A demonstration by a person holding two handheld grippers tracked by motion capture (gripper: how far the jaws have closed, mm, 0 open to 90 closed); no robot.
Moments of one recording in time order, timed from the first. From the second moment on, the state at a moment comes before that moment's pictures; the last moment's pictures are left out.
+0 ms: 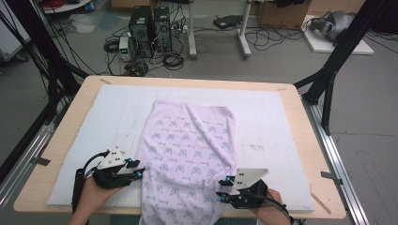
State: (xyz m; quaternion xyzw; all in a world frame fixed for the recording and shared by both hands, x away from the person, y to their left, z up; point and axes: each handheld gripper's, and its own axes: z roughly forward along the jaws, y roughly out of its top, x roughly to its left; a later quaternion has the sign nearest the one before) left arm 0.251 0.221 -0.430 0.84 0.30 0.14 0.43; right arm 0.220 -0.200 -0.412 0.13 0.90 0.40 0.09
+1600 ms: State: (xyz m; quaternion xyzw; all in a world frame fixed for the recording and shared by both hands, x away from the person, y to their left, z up) left arm 0.241 0.188 -0.444 0.88 0.24 0.12 0.40; right arm 0.256 -0.207 -0.442 0.18 0.91 0.38 0.07
